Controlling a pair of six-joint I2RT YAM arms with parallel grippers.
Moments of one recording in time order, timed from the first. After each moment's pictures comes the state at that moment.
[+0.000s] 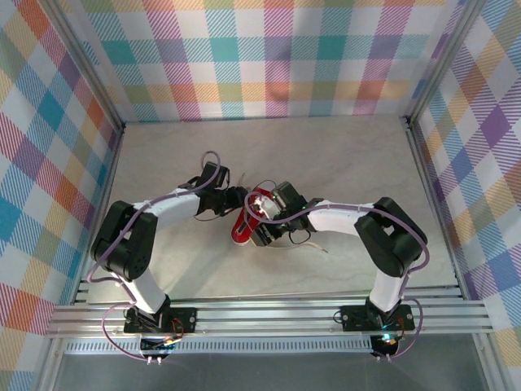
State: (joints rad) left arm -0.43 1.71 0.99 -0.23 0.28 -0.80; right arm 0.76 1.79 0.97 -0.17 -0.43 0.06
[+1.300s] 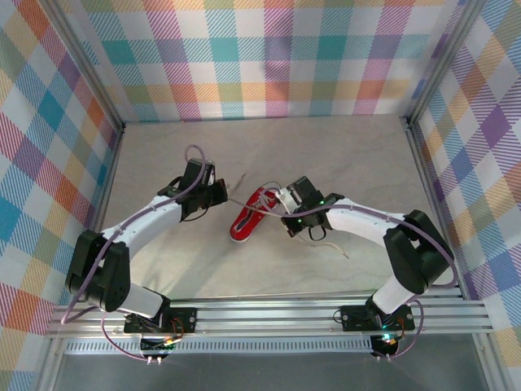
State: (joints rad) left arm -0.40 1.43 0.94 -0.34 0.04 -0.58; right arm 0.67 1.58 0.94 -0.42 -0.11 0.00
